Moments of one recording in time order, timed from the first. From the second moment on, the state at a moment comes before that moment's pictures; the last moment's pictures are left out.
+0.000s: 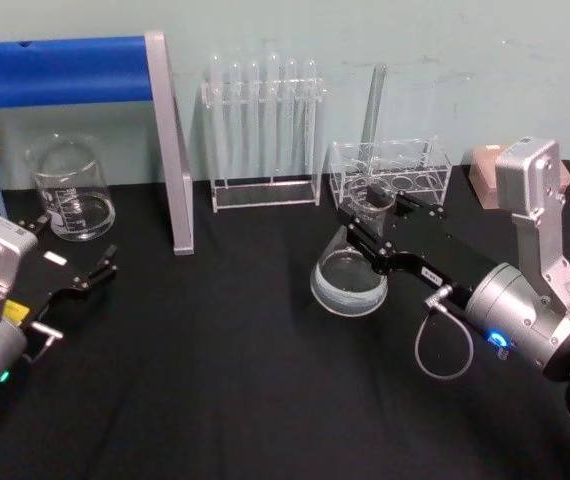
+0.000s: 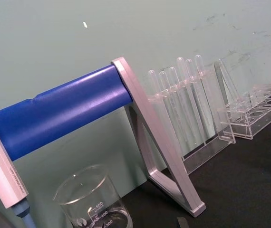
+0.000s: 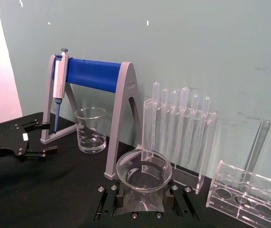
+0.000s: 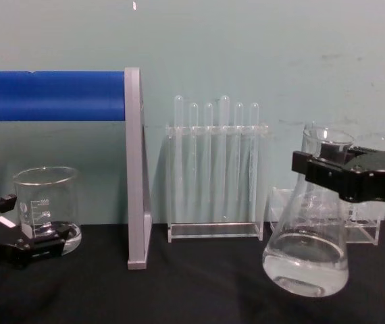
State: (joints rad) left arm -0.20 0.60 0.45 -1.41 -0.25 -0.12 0.03; right arm 0.11 0.40 -0.29 -1.71 0.37 0.09 0.33
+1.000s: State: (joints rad) left arm -0.20 0.60 0.45 -1.41 -0.25 -0.12 0.03; right arm 0.07 0.41 -0.39 -1.79 0.37 0.10 0.39
